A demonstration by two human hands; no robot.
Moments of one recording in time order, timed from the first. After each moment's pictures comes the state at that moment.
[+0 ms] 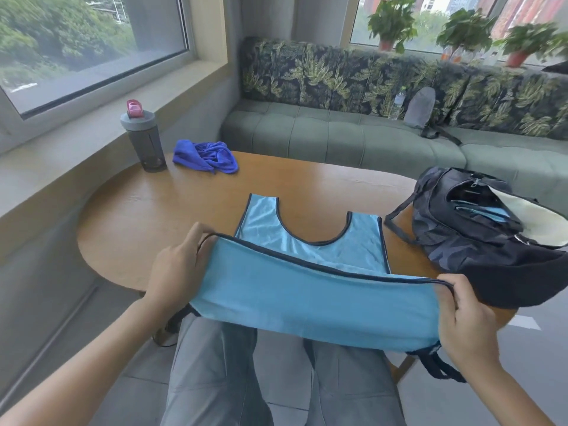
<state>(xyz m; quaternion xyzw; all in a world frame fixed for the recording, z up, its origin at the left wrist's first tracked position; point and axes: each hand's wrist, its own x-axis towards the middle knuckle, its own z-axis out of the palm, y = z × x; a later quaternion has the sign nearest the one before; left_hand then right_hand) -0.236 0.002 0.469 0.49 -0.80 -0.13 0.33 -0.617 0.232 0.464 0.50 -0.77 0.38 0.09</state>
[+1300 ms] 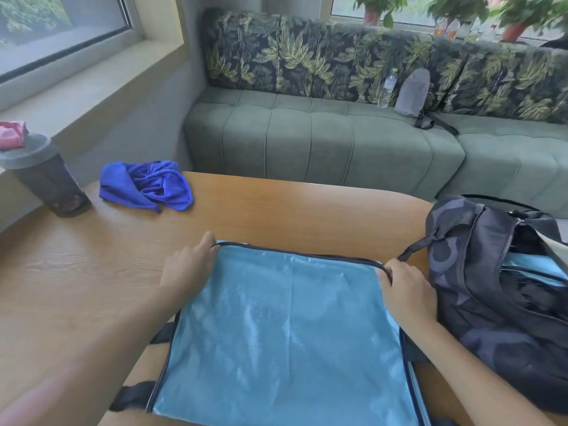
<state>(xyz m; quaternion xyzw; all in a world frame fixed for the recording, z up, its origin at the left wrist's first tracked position) -0.386 -0.250 0.380 0.54 -0.82 -0.13 0.10 -0.744 -0.021 0.388 0.45 -0.88 0.15 0.05</state>
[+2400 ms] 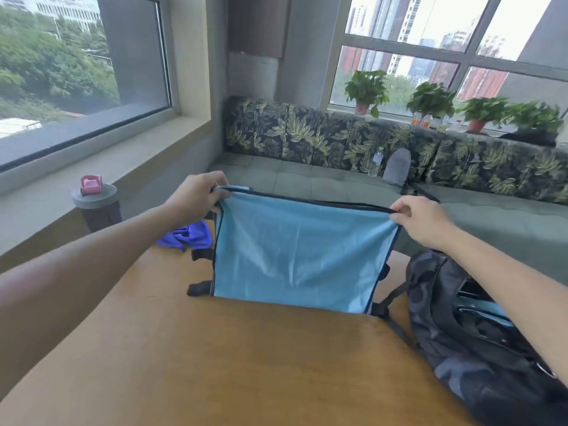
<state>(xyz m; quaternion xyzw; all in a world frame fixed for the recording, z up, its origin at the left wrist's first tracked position) -0.370 -0.287 0.615 0.42 -0.83 -0.22 0.29 -0.769 -0.076 0.643 0.54 -0.81 0.23 -0.02</state>
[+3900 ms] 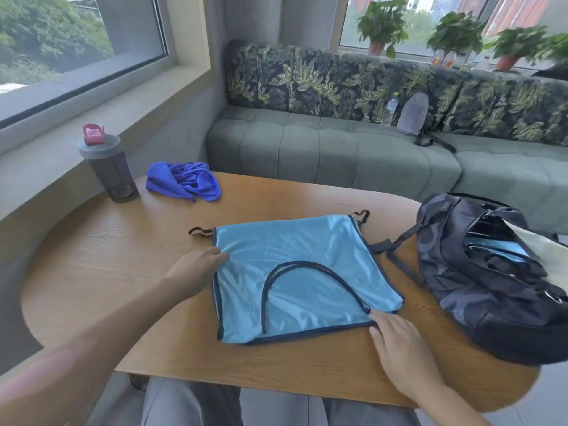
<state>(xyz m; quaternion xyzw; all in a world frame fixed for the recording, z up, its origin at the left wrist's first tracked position) -0.301 -0.203 0.384 0.33 -0.94 -0.04 0.02 -0.649 0.126 0.379 0.59 -0.80 0.11 0.00</state>
